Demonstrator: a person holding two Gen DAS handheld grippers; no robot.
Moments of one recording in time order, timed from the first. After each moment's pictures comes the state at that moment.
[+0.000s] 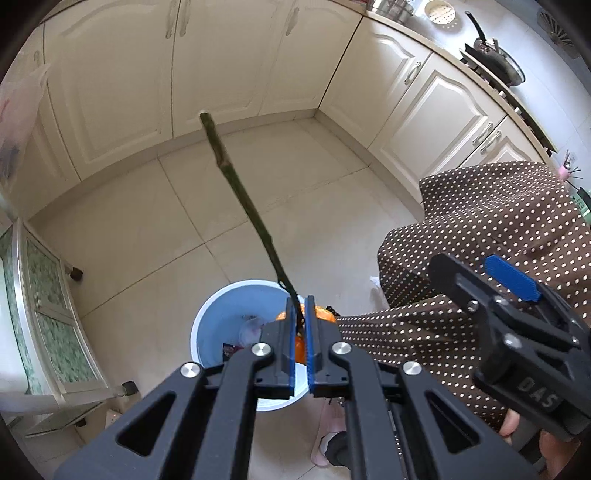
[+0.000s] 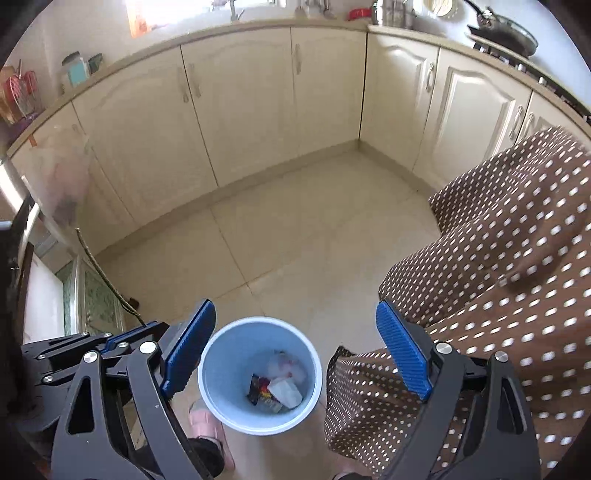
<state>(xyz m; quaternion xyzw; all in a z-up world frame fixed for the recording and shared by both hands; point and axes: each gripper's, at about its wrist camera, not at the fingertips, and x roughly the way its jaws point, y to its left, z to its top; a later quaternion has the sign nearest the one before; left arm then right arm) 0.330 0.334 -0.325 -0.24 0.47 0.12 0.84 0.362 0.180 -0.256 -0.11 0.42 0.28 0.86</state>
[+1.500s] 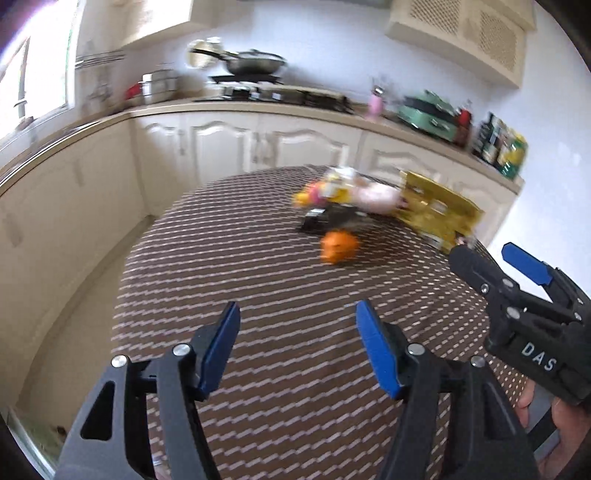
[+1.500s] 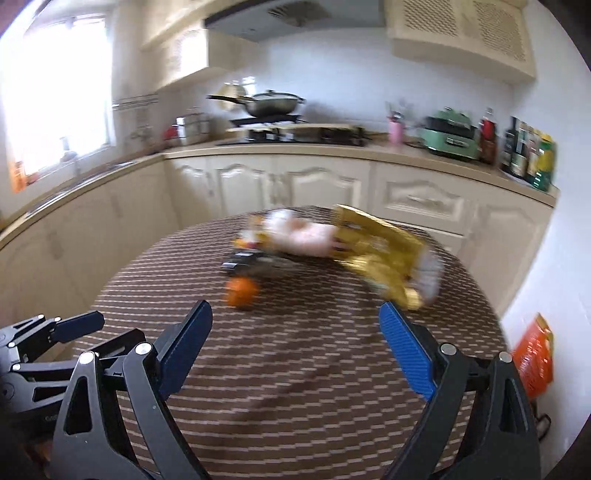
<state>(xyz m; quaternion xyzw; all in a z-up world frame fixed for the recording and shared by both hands) 0.362 -0.084 -0.115 -0.01 0.36 -0.12 0.93 0.317 -0.262 -0.083 0.02 0.27 0.01 0.96</state>
